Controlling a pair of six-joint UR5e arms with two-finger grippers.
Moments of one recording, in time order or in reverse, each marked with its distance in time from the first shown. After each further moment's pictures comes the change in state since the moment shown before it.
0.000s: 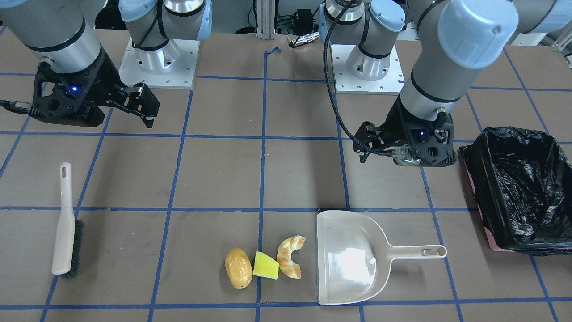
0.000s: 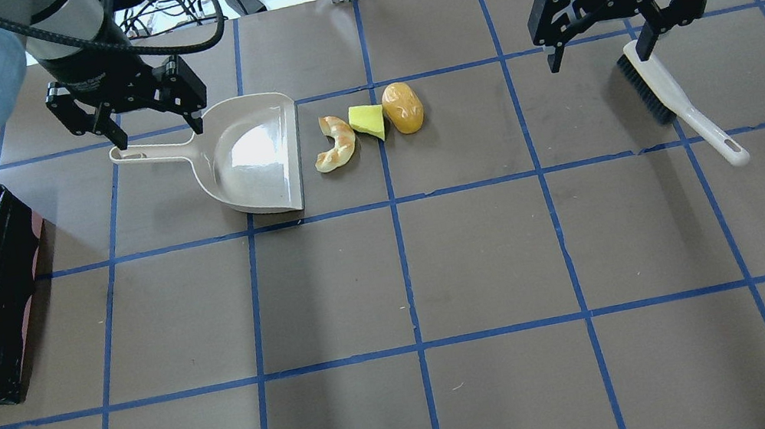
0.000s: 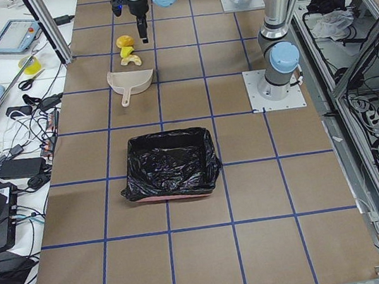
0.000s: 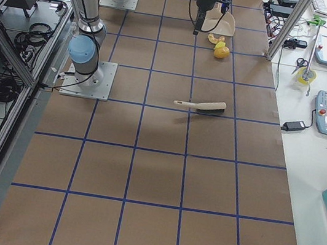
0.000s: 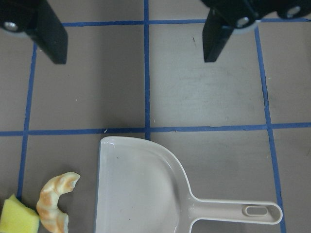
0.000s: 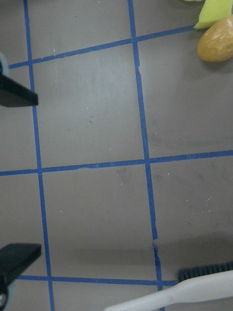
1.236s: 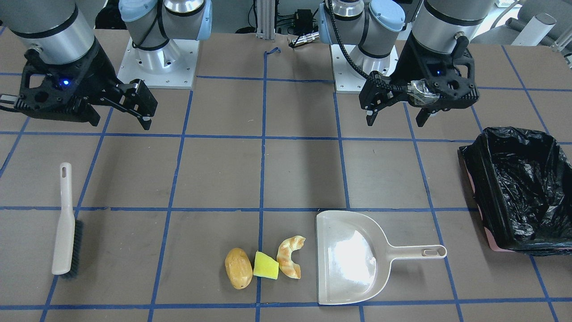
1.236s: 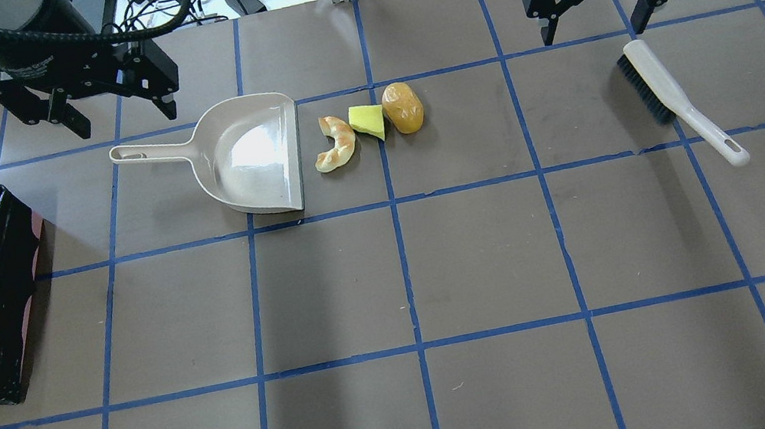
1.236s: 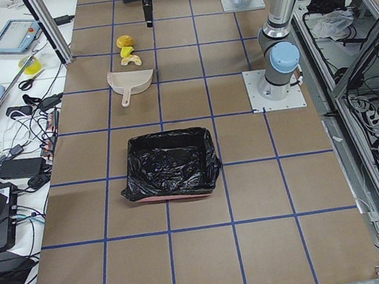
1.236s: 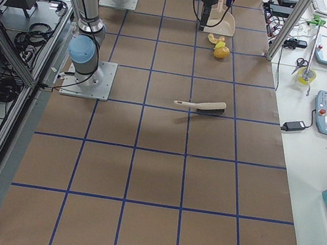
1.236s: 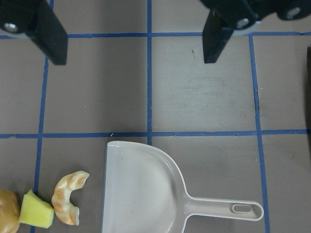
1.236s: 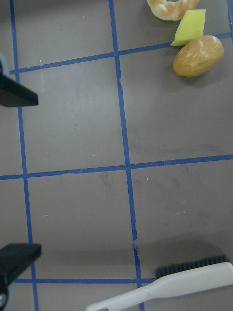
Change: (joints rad) left arm -0.007 0.152 0.029 -0.089 0.000 -0.031; right arm 0.011 0.008 -0.044 -0.025 0.023 0.010
